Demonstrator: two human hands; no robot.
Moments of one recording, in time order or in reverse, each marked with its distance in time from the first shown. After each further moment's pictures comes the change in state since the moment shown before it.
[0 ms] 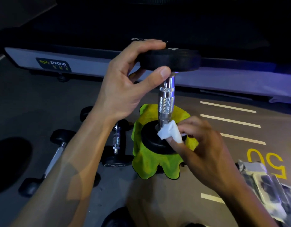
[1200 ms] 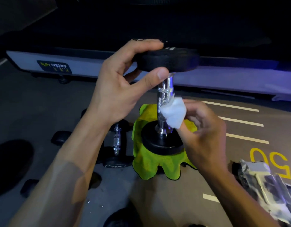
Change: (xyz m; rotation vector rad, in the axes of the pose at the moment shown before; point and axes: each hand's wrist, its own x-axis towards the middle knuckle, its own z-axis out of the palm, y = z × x) left_hand -0.001 0.005 -0.001 0.057 0.014 0.012; right_hand 0.025 0.006 0.020 0.347 0.343 -0.069
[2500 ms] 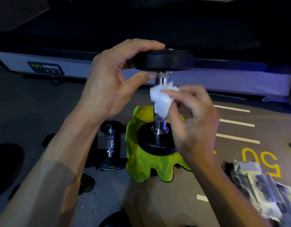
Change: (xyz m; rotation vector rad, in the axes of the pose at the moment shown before) left_hand 0.017 0.000 -0.004 0.278 -0.097 0.078; right_hand 0.021 -0.013 0.007 -0.270 0.143 -0.134
